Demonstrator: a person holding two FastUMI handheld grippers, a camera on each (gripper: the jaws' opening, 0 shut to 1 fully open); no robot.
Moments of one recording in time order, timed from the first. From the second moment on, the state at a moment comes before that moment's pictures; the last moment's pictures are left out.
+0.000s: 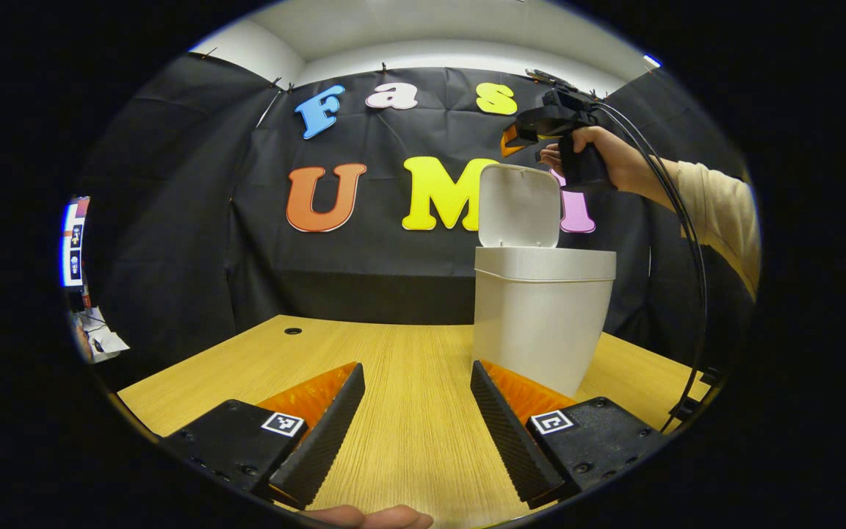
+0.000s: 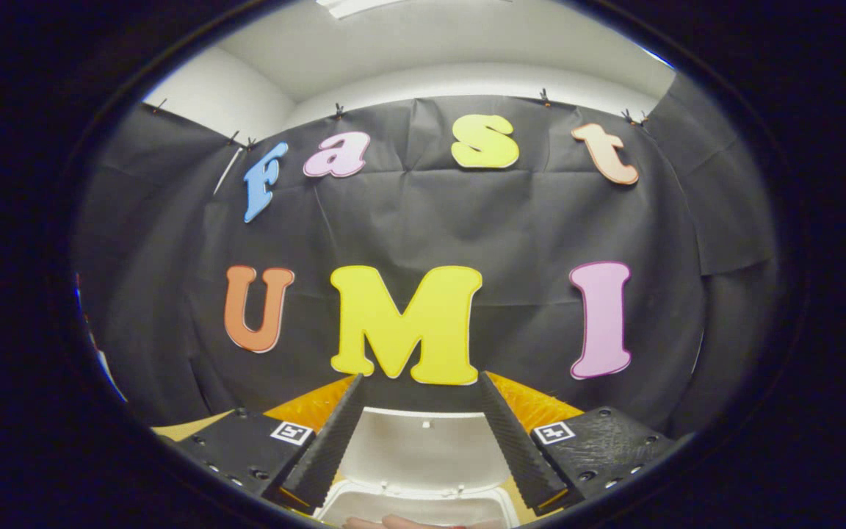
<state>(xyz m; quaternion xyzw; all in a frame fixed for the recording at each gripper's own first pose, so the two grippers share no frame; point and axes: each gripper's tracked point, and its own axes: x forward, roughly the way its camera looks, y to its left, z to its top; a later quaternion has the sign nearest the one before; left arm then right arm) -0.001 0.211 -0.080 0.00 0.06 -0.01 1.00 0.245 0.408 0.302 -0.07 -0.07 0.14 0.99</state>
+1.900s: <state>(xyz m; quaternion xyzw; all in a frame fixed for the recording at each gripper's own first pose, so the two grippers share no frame) -0.029 0.182 -0.064 -0.05 0.07 0.03 1.00 0.158 0.333 0.099 -0.04 0.17 0.12 0.98</state>
